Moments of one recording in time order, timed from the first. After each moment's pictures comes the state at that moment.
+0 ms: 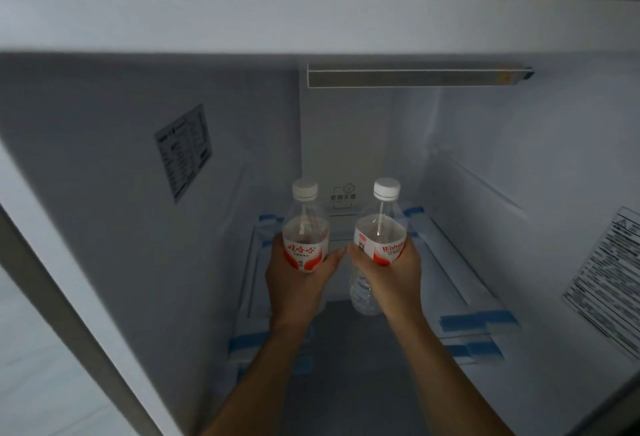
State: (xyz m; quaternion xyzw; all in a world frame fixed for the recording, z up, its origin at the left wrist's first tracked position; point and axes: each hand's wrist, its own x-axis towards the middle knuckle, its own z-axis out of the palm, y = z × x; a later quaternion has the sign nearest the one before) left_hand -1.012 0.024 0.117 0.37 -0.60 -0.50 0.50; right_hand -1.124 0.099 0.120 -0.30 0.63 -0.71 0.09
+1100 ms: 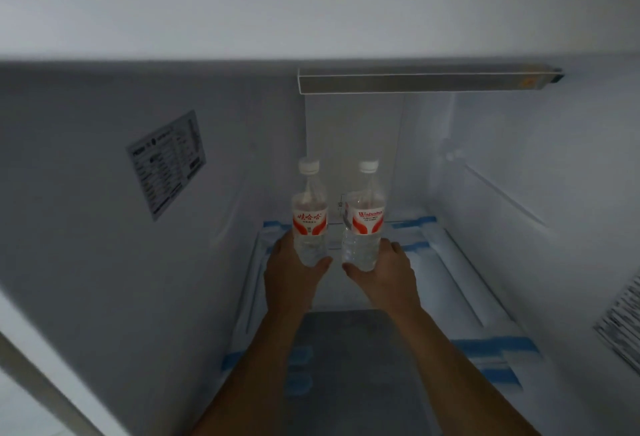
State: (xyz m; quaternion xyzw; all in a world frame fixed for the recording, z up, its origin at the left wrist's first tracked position) left_hand -1.044 -0.043 0.082 0.43 -0.73 -0.31 0.43; right_hand -1.182 0.046 0.077 -0.42 0.80 -0.43 0.02
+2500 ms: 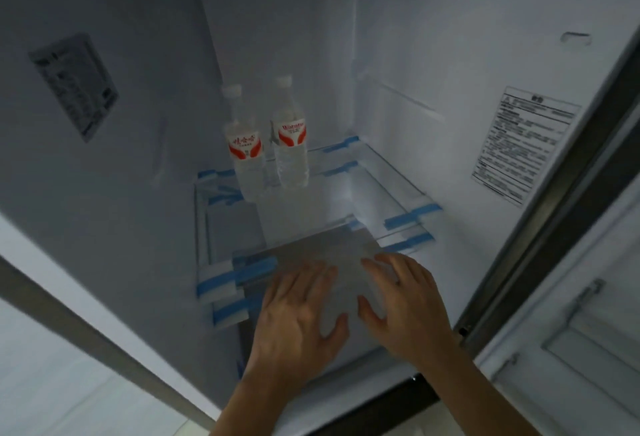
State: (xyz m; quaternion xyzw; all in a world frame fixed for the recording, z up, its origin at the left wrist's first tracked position) left_hand -0.935 0.110 0.042 0.11 -0.95 -0.10 0.28; right_hand -1.075 0.257 0.017 -0.45 0.84 -0.25 -0.17
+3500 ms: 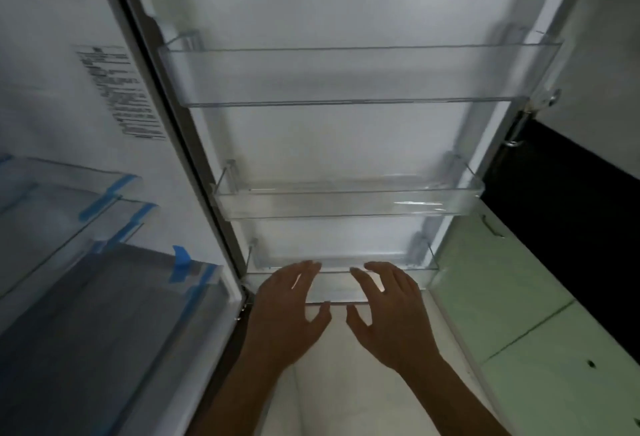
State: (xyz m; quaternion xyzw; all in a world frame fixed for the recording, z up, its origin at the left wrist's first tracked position) left_hand -0.941 0.374 -0.013 -0.26 -0.92 -0.26 0.10; right_hand -0.879 0.563 -0.021 0.02 0.97 -0.15 -0.21
